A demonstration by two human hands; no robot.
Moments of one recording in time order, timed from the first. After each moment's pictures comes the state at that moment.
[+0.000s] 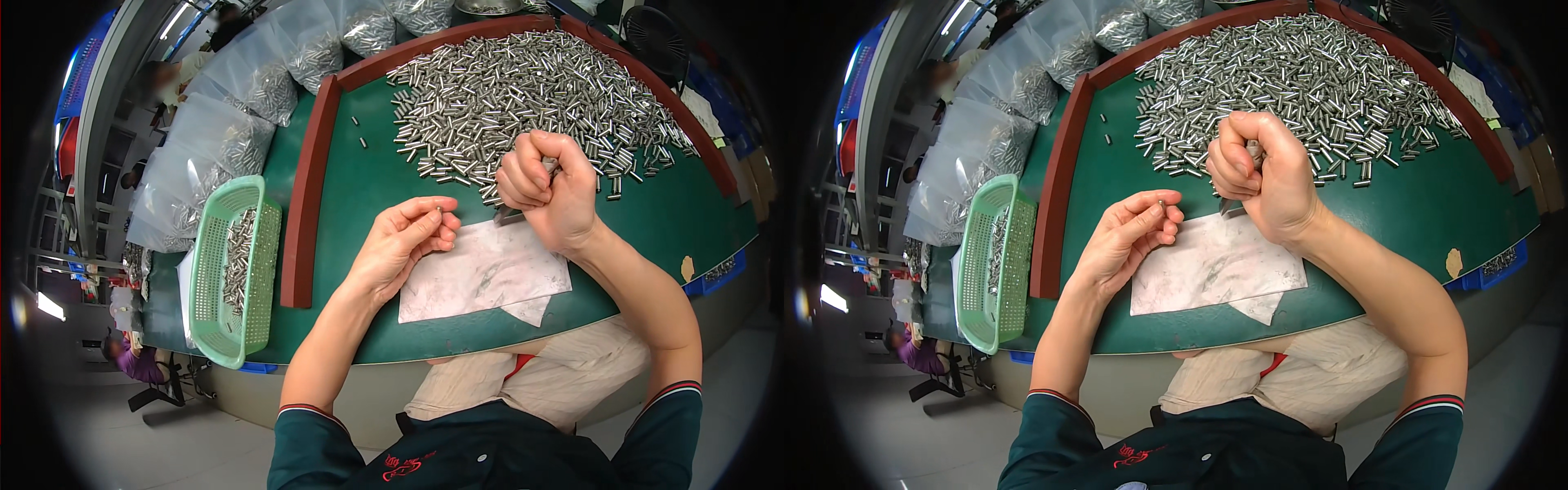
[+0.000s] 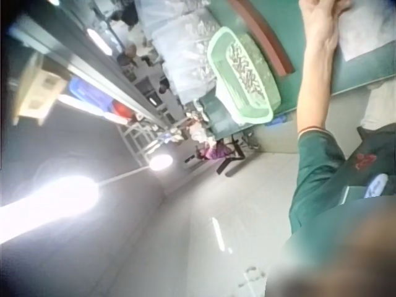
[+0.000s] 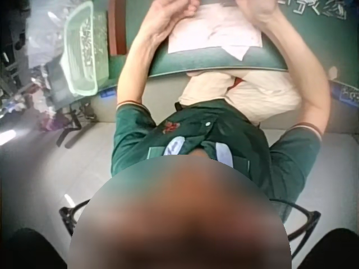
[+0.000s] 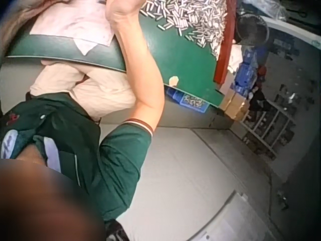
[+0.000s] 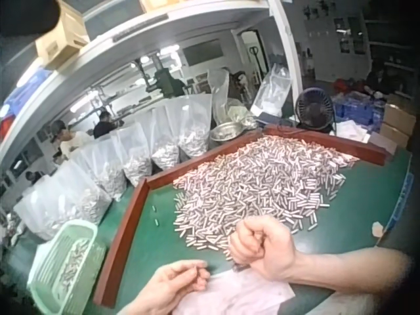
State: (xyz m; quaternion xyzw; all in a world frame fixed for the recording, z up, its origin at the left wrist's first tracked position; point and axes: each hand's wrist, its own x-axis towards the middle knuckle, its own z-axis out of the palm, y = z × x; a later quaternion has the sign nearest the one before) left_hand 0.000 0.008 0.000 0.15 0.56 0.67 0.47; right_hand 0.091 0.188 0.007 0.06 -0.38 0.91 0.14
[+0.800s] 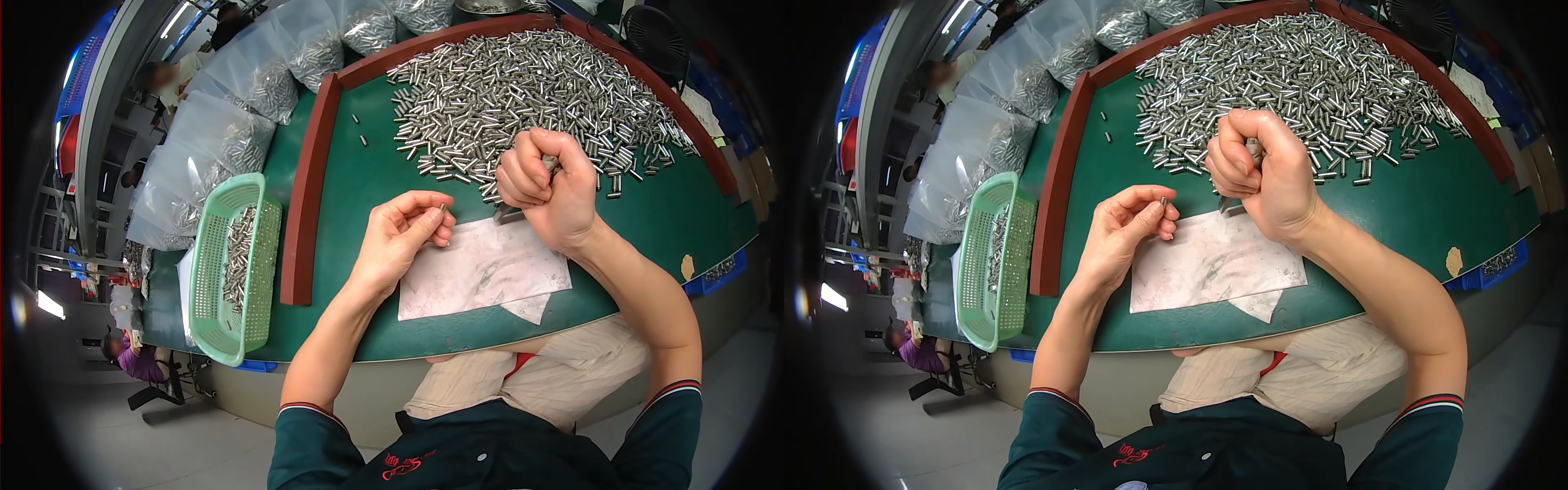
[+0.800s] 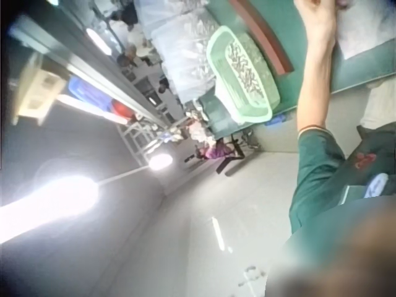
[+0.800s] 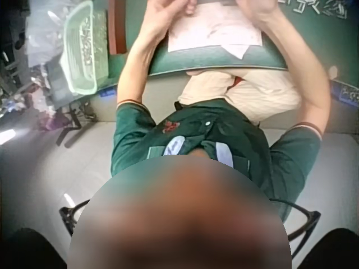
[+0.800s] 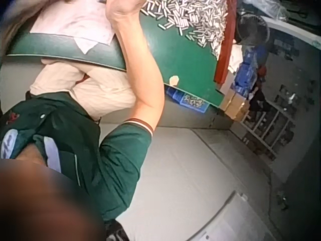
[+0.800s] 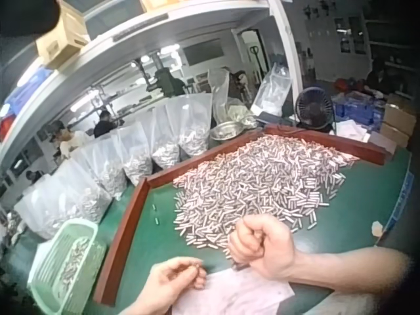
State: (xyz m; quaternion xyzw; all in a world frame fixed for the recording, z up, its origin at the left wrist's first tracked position) left_hand 0.005 0.010 -0.002 0.24 0.64 0.62 0.37; right_hand 0.094 0.188 0.005 0.06 -0.38 0.91 0.14
